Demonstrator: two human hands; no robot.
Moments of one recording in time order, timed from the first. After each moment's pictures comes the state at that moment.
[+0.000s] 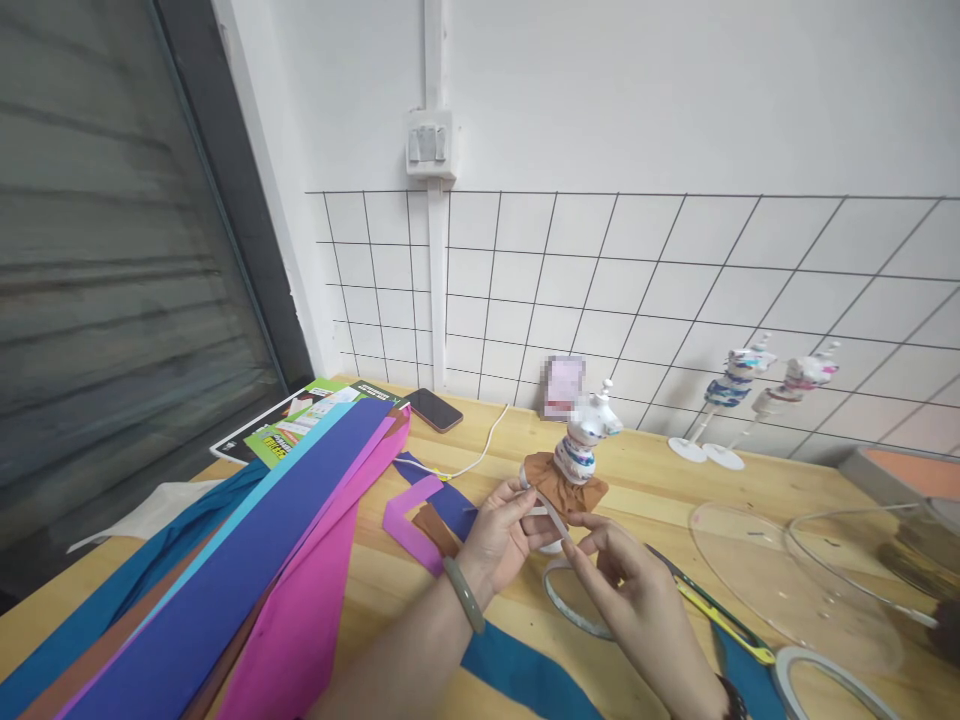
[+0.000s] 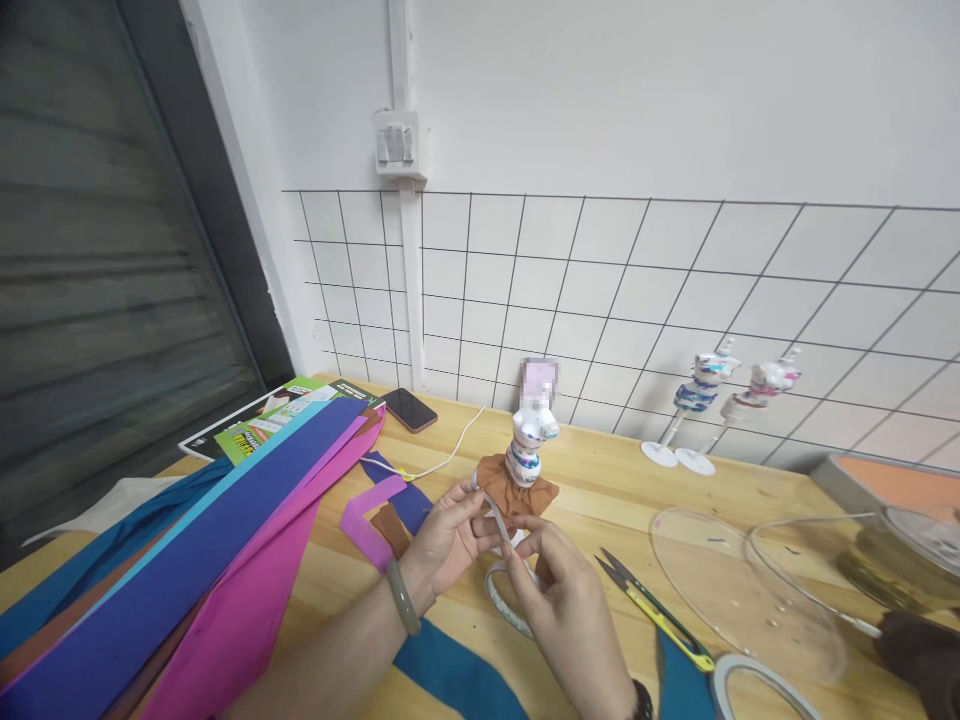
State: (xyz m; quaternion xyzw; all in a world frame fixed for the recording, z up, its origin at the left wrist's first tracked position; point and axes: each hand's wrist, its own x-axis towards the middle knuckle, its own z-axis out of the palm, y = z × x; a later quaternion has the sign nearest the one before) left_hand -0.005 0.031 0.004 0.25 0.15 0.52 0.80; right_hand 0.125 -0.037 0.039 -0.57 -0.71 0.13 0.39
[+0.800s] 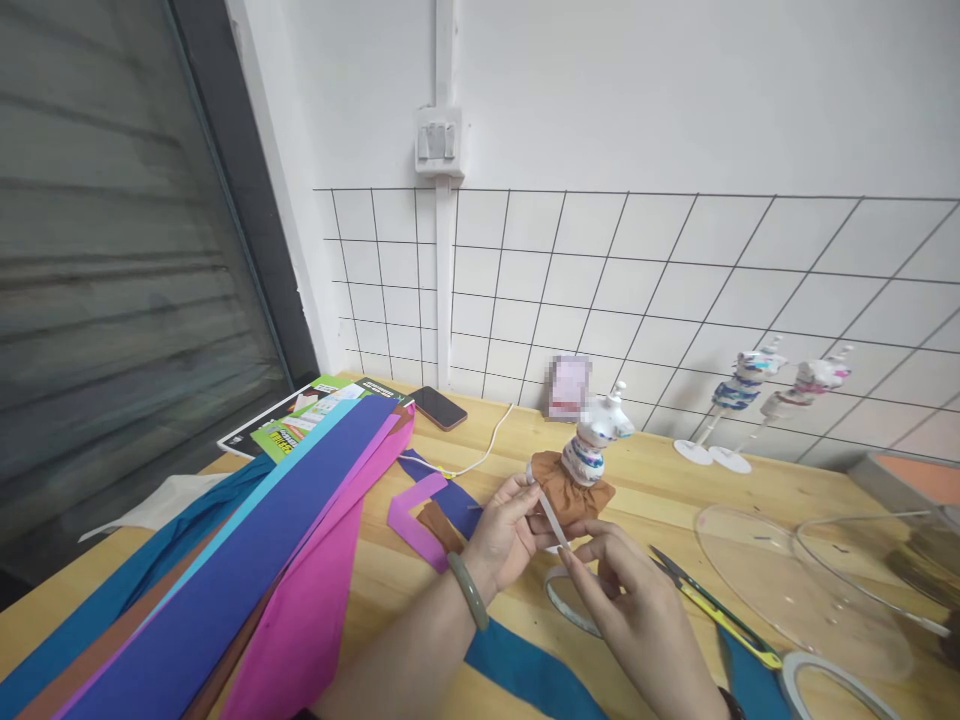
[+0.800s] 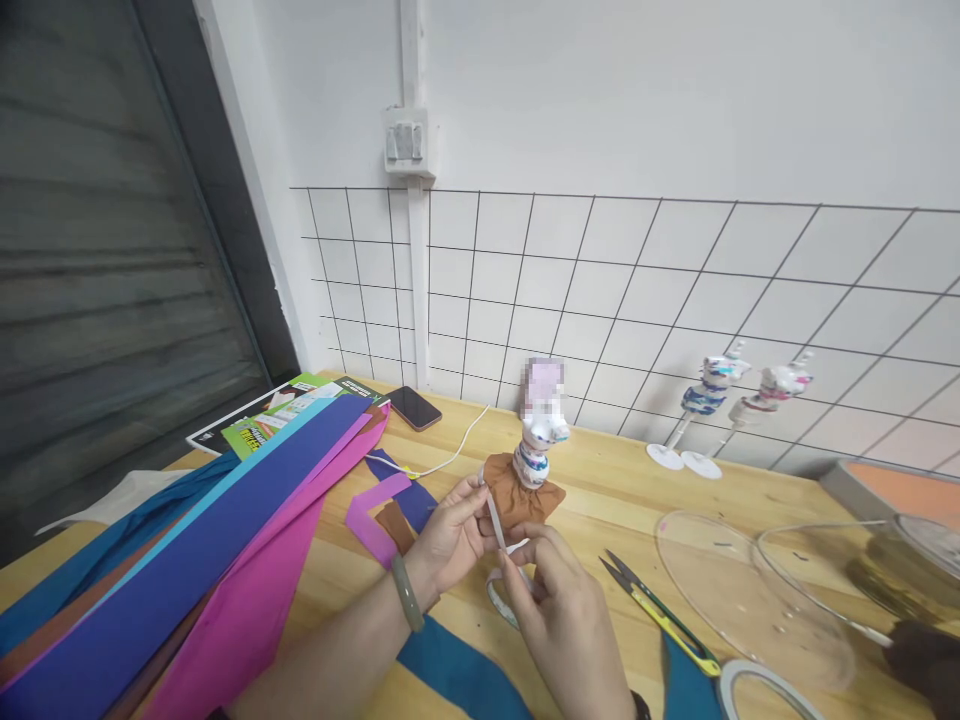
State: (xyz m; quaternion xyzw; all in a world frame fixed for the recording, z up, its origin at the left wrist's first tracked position) left_hand -0.007 0.030 0.009 0.27 0.15 0.51 0.80; right_hand 0.118 -0.042 0.038 -0.54 -0.74 0.09 0.38
